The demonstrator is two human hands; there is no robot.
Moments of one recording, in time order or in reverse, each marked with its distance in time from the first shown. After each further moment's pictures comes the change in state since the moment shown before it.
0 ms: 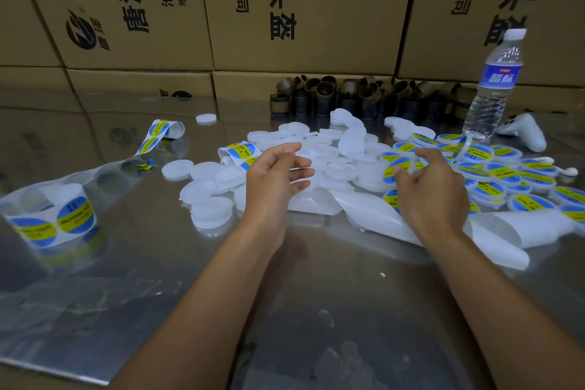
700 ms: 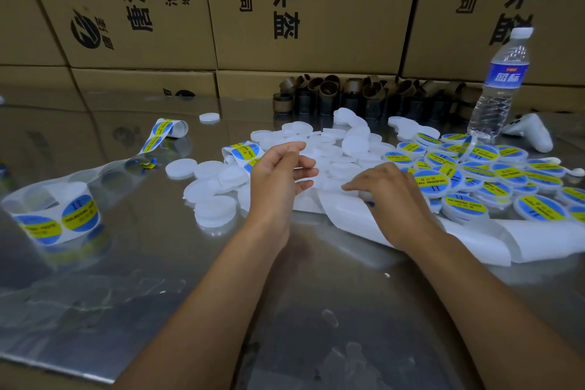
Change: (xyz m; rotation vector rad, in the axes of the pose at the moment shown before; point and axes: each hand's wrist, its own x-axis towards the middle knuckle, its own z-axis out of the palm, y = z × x) left_hand -0.001 0.000 0.001 0.040 0.013 0.011; right_hand -0.011 -0.011 0.011 -0.326 -0.403 -0.663
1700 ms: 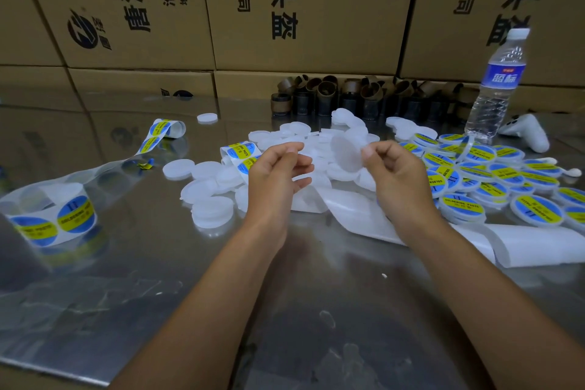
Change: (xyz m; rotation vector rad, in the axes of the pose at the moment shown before) left_hand 0.002 -0.003 0.000 0.002 -0.004 0.035; right_hand 0.006 -0.023 -0.017 1.075 0.372 0.317
